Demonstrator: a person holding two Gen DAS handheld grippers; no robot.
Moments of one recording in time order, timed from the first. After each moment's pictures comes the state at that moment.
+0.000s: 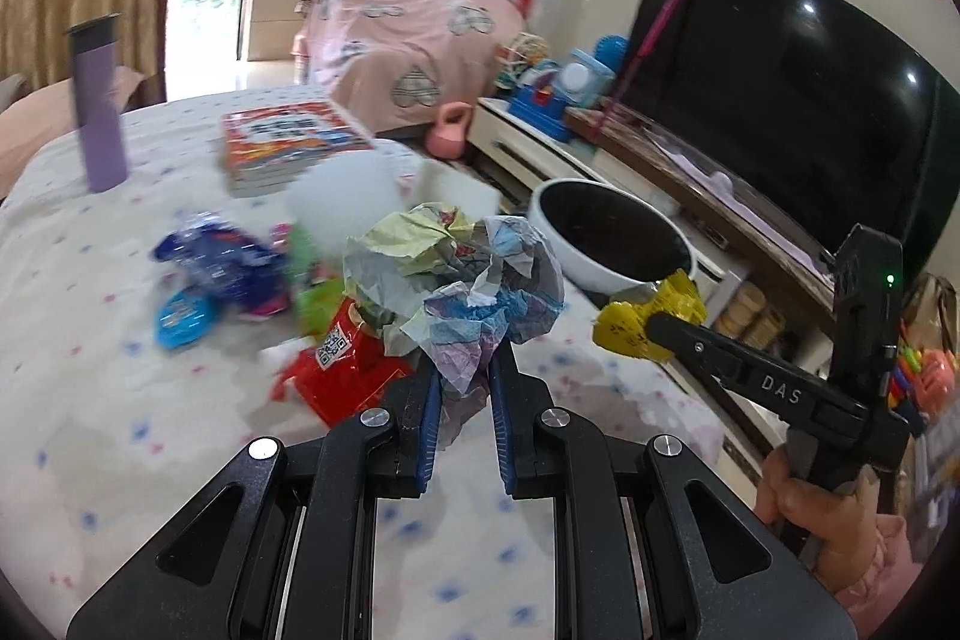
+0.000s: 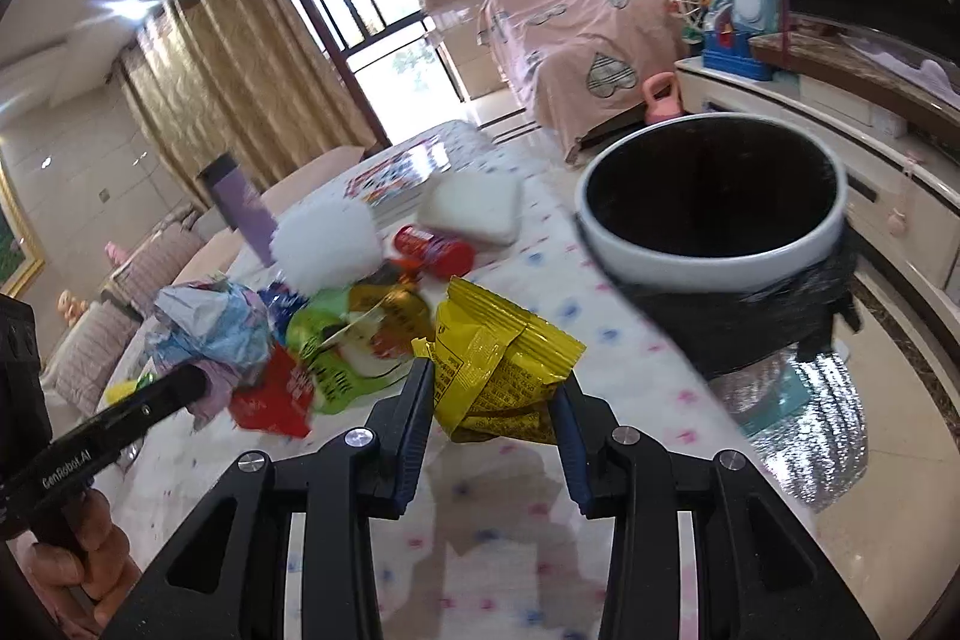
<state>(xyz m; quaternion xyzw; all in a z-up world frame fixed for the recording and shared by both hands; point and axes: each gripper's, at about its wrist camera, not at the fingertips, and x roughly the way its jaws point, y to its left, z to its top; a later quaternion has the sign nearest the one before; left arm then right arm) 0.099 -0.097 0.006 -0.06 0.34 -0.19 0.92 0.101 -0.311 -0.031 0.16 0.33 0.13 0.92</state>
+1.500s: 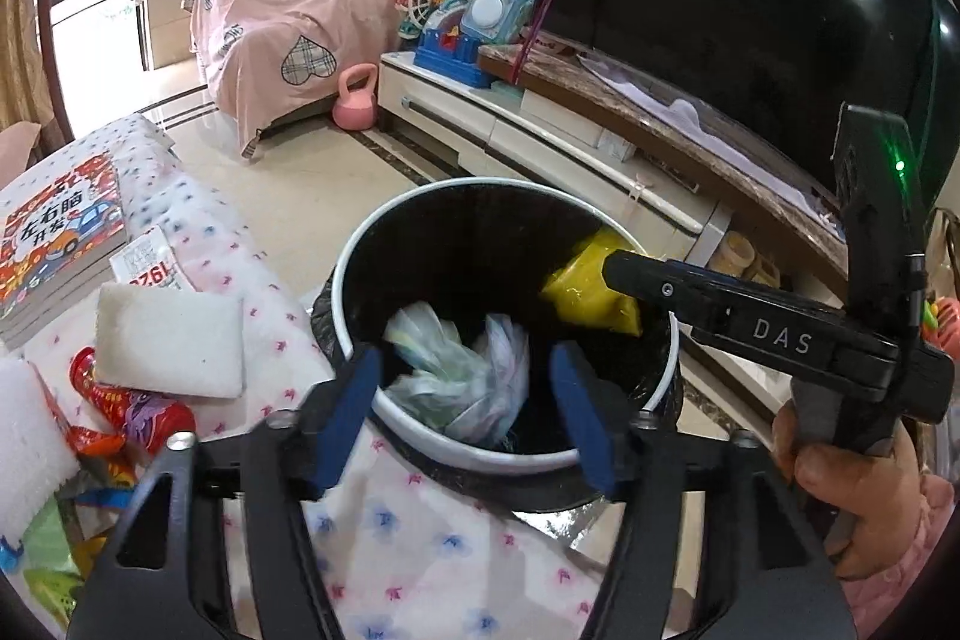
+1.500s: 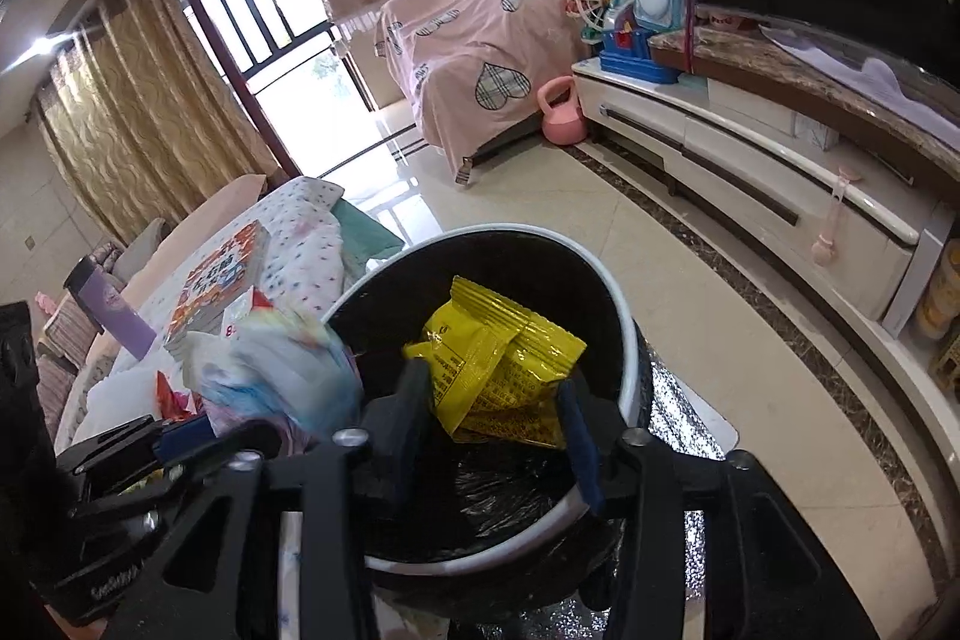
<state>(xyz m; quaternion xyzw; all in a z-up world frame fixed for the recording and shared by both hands) 0.231 -0.273 -0.008 0.02 0.37 -0.26 0.89 0.216 -0.452 -0.028 0.17 0.36 0.04 0.92</state>
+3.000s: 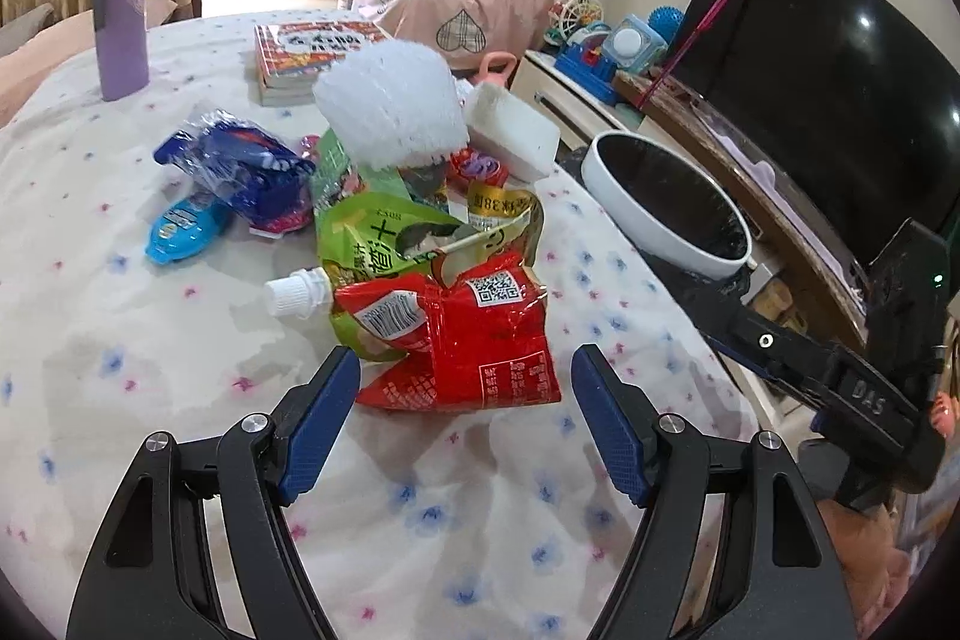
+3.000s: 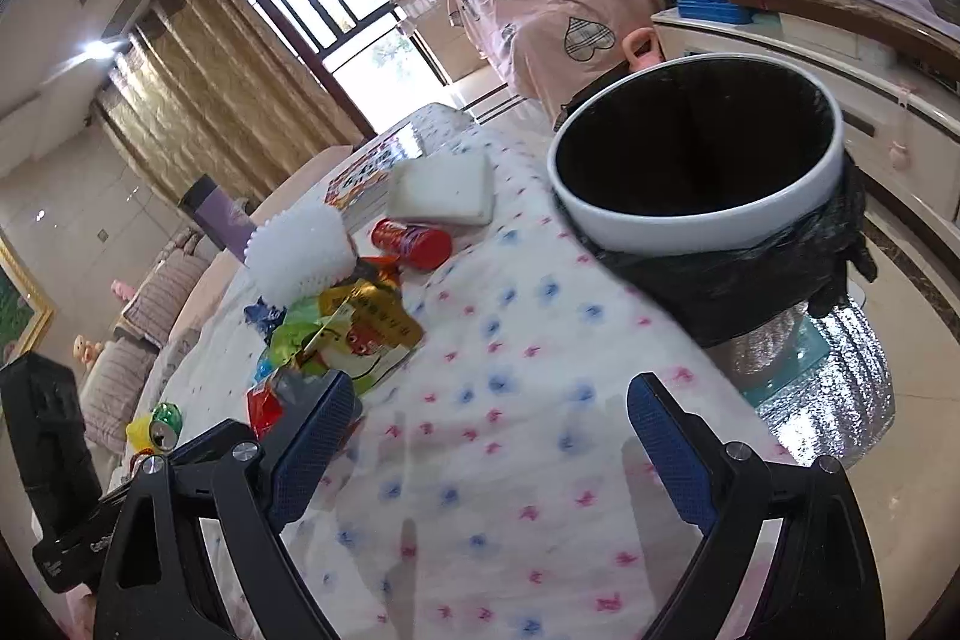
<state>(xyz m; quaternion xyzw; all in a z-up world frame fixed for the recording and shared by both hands) 0.119 -0.082 -0.038 -0.09 0.41 -0.14 0.90 0.111 -0.310 -0.050 0.22 0.37 0.13 0.90</state>
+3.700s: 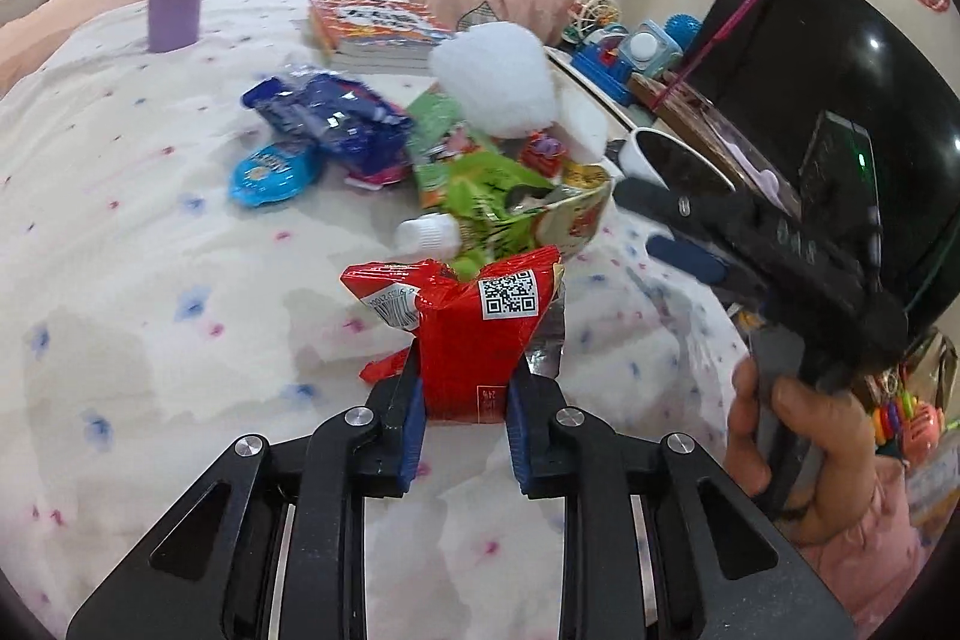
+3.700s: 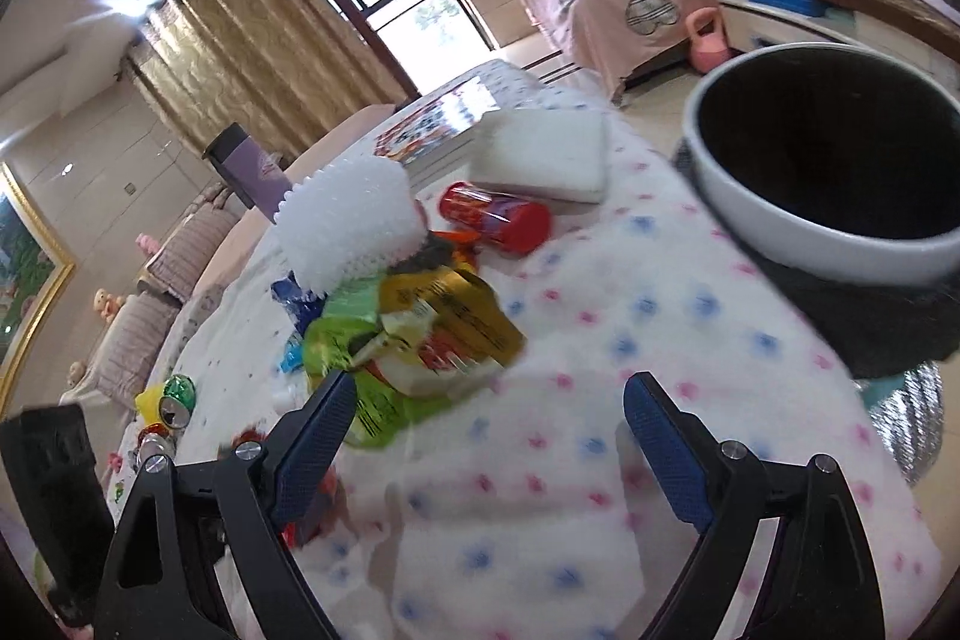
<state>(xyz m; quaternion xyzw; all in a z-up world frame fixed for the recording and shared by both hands) 0.096 -0.017 -0.048 -0.12 0.42 -0.14 0.89 0.165 -0.244 -0.057 0.19 0.39 0.20 0.88</state>
